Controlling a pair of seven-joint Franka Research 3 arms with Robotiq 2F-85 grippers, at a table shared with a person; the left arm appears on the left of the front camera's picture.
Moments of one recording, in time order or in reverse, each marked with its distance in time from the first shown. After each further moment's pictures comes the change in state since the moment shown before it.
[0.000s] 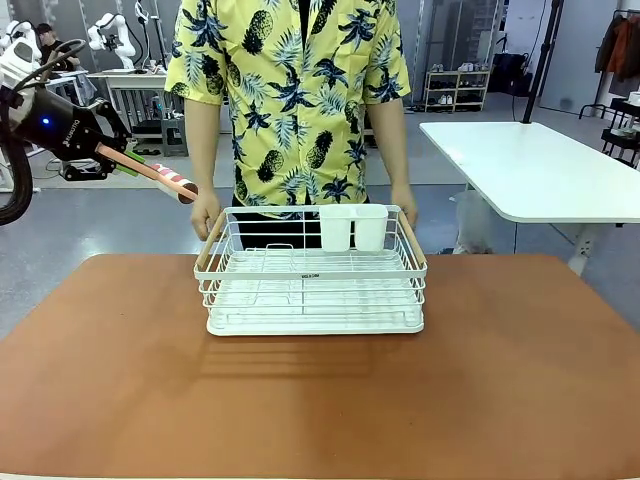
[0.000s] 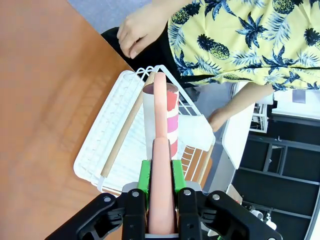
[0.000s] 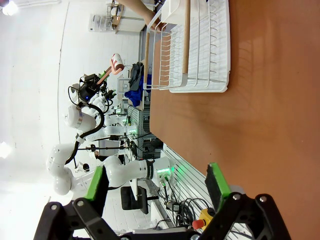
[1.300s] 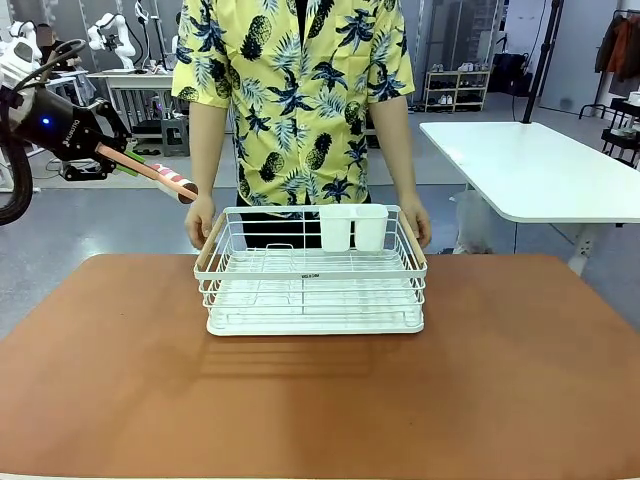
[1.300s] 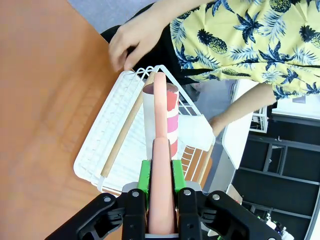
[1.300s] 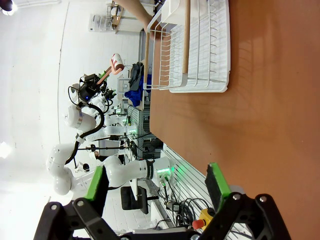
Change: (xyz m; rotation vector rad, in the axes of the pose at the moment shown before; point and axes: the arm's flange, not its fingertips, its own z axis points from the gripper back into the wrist) left arm 0.000 0.000 0.000 0.000 0.000 0.000; right arm 0.000 0.000 0.000 0.000 0.000 0.000
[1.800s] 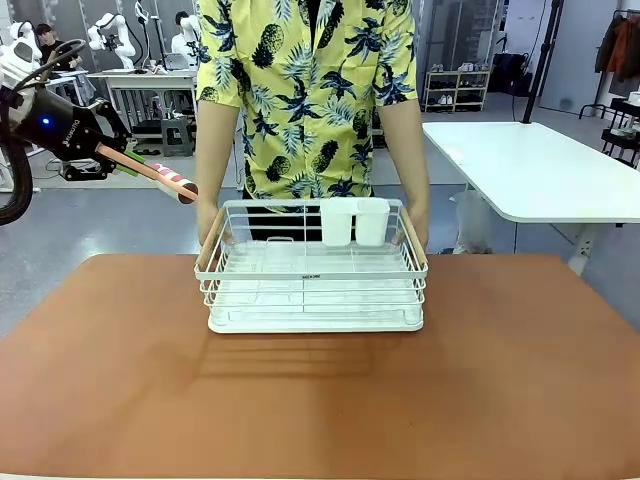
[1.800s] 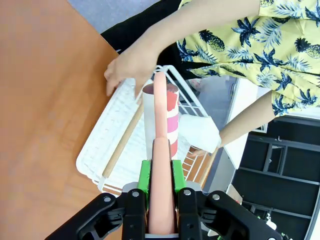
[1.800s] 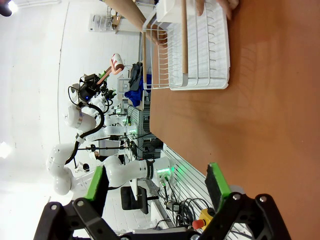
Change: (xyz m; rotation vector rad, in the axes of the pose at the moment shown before) left arm 0.000 0.000 0.000 0.000 0.000 0.000; right arm 0.000 0.000 0.000 0.000 0.000 0.000
